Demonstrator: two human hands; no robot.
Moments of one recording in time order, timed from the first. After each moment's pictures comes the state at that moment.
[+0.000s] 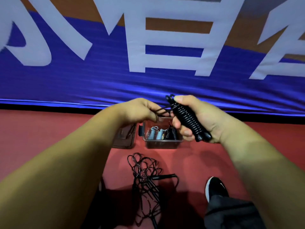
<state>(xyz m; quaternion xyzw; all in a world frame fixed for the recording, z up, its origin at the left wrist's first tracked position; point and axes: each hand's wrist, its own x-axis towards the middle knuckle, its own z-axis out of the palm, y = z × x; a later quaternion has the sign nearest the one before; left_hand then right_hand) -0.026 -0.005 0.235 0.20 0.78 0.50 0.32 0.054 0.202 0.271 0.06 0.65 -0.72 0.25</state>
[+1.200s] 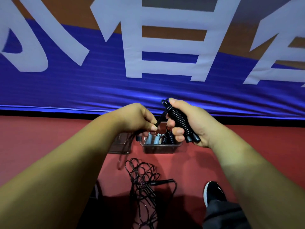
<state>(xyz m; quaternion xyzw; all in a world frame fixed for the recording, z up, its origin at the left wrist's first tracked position) -0.022 -0.010 0.249 0.20 0.86 0.37 0.29 0.040 0.203 0.258 0.11 0.61 -0.75 0.23</state>
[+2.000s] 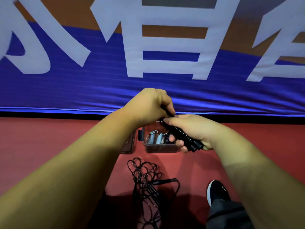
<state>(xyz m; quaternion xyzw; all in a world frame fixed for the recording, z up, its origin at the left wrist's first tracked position) -0.019 0.023 0.273 0.33 0.88 0.33 0.03 0.043 0.199 0.241 0.14 0.73 -0.62 0.27</state>
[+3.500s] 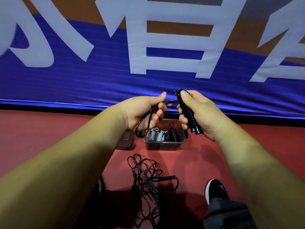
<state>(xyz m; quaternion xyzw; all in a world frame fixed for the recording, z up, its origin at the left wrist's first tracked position) -0.017 0.014 0.259 -0.02 0.55 0.70 0.45 0.031 0.214 0.247 0.04 0.69 -0.72 0.05</state>
